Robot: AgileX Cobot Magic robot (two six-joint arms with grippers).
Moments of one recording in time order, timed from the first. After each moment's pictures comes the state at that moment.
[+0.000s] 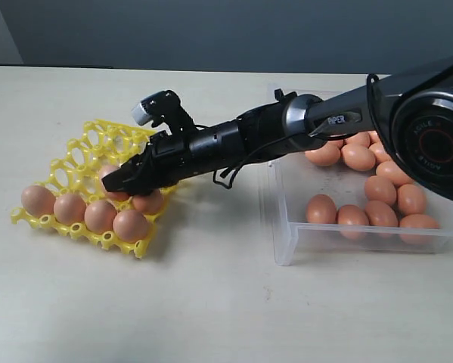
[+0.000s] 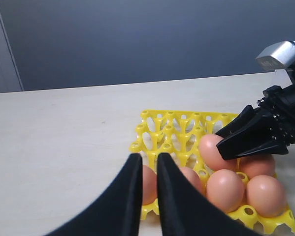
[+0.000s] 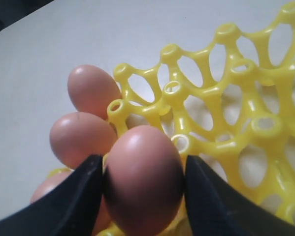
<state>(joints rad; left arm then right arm) -0.05 0.02 -0.01 0.11 0.21 -0.12 0.62 2.32 -1.46 1.74 0.77 -1.80</state>
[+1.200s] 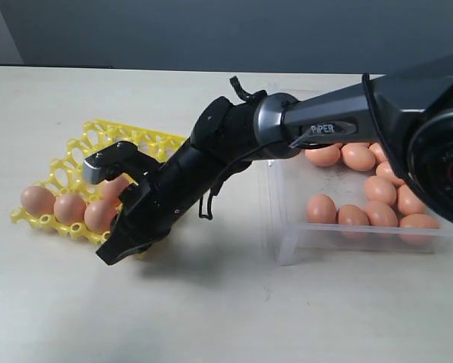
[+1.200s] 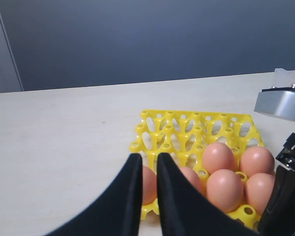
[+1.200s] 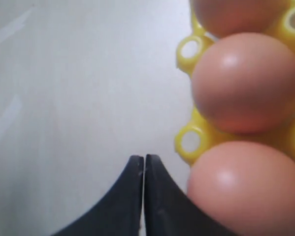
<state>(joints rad) -0.05 0.02 -0.01 0.11 0.21 -0.12 0.78 2.22 -1.45 1.08 0.81 -1.11</state>
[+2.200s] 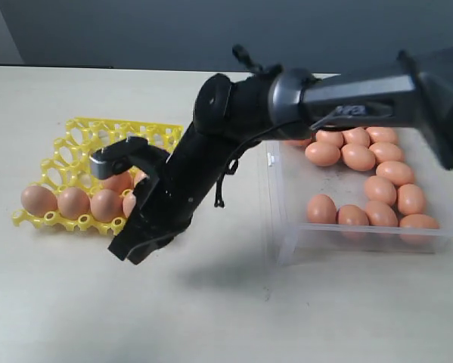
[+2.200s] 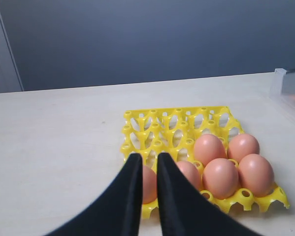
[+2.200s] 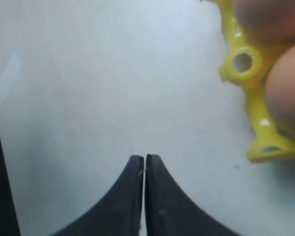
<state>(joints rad) -0.05 0.02 -0.01 0.11 0.21 -0.12 0.78 2.10 -1.45 0.76 0.90 -0.78</state>
